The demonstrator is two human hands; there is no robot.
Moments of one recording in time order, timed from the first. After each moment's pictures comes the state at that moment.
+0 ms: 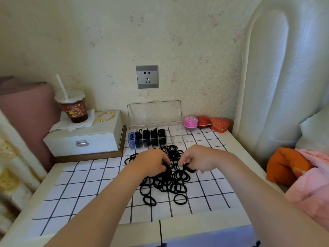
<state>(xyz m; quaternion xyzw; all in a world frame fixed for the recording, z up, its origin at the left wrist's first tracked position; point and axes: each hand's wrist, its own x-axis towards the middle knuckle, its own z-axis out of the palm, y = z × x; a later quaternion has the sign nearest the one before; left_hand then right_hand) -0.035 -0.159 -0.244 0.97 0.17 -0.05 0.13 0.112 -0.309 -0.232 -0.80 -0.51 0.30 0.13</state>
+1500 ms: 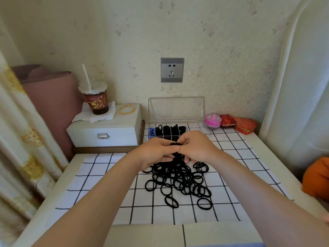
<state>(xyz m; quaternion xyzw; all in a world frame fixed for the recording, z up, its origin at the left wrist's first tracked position) -0.070 -0.115 -0.233 0.69 0.24 0.03 0.68 0.059 -0.230 -0.227 -0.79 -0.43 0.24 0.36</state>
